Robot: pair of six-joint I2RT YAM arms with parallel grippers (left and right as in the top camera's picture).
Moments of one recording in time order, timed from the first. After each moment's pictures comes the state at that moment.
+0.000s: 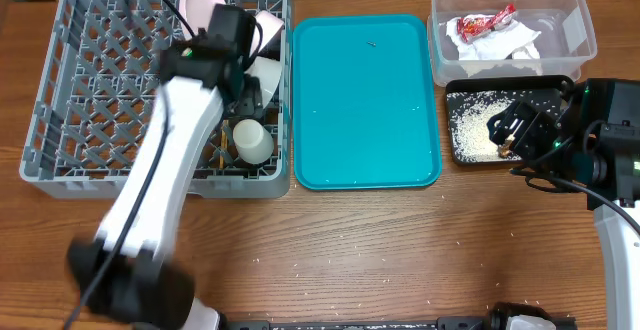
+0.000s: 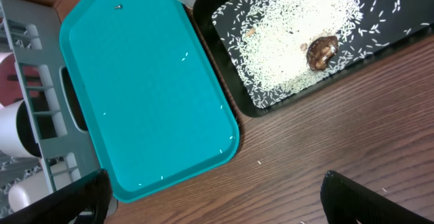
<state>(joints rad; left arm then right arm) -0.23 1.72 1.67 -1.21 -0.33 -0.32 -0.14 1.19 1.23 -1.08 -0.26 0.46</state>
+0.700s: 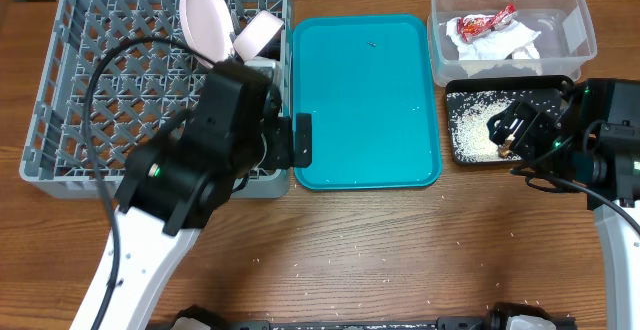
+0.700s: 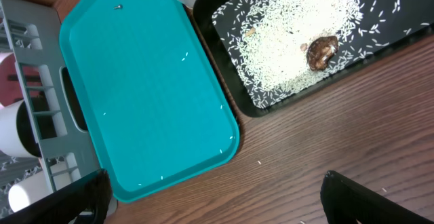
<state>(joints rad) -0.46 1.26 1.50 -1.11 -0.02 -0.39 -0.14 1.19 1.23 -1.08 -0.26 0.46</state>
